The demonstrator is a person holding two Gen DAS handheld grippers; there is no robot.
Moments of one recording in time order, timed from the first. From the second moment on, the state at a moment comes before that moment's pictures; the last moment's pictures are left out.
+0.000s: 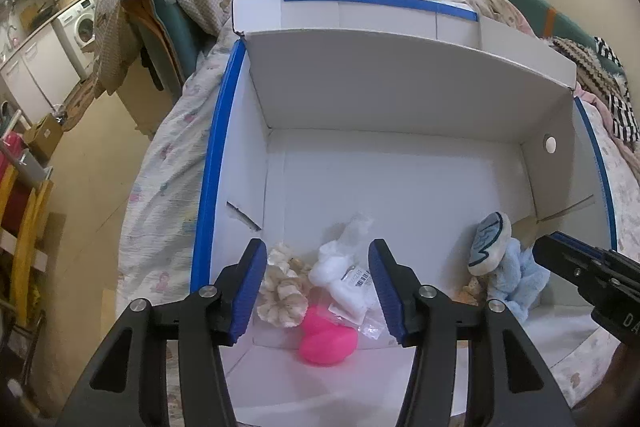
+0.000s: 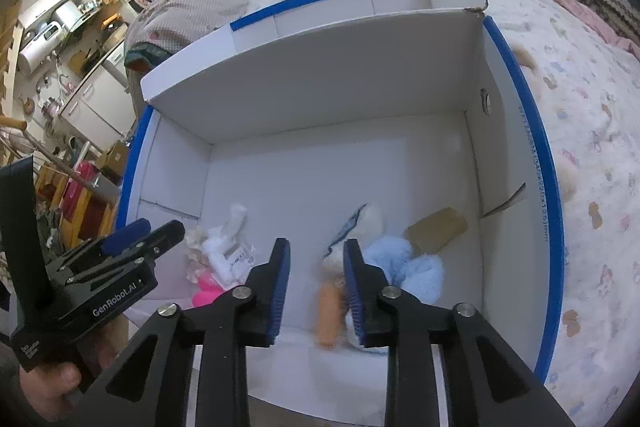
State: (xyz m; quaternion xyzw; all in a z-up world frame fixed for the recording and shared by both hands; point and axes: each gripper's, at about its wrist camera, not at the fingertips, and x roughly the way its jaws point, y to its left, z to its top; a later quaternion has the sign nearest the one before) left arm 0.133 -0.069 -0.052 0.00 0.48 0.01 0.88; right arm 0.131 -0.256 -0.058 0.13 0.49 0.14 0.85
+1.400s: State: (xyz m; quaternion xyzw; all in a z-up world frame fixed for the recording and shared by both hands) left arm 0.012 0.011 -0.017 -0.04 0.47 0.03 0.88; right arm 0.026 -0.258 -0.036 0.15 0.45 0.12 0.87
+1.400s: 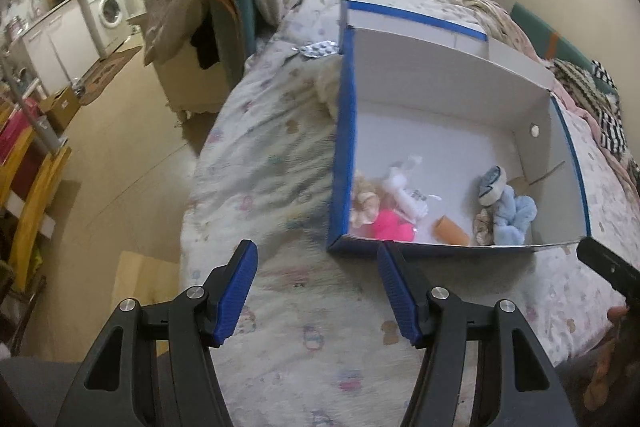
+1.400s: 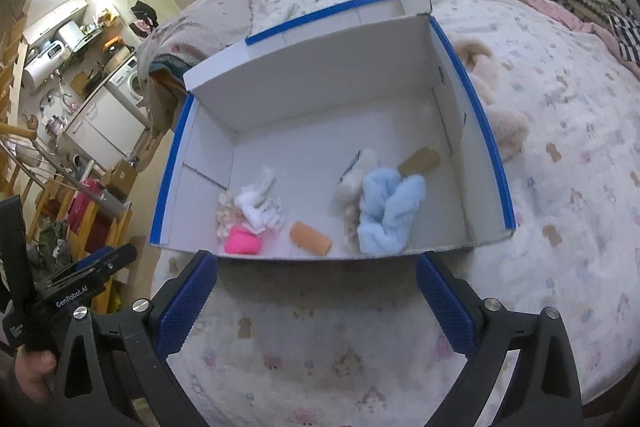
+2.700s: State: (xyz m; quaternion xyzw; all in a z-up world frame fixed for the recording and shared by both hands) left arm 0.007 -0.002 0.004 -0.02 0.36 0.07 0.93; right arm 0.024 -0.225 -0.017 0.05 0.35 0.07 0.93
